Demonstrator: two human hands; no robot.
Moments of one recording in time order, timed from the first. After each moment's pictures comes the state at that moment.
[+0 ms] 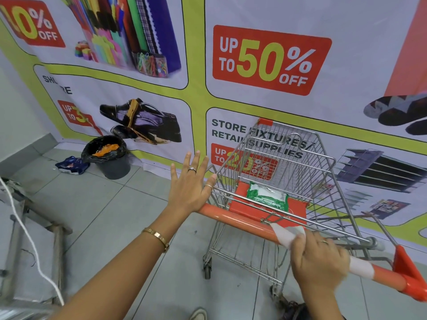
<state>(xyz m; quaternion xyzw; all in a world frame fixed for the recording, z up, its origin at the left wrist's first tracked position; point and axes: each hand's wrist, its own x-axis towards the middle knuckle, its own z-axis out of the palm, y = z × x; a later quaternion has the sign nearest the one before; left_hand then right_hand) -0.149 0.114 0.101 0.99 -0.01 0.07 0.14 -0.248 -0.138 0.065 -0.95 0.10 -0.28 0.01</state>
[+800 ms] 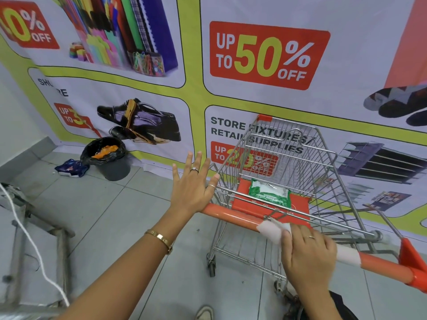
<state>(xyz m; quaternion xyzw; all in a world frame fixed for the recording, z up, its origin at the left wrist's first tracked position) -0.151 0.115 0.104 0.99 -0.01 0.06 0.14 -0.252 -0.120 0.064 -0.95 0.01 -0.30 0.04</state>
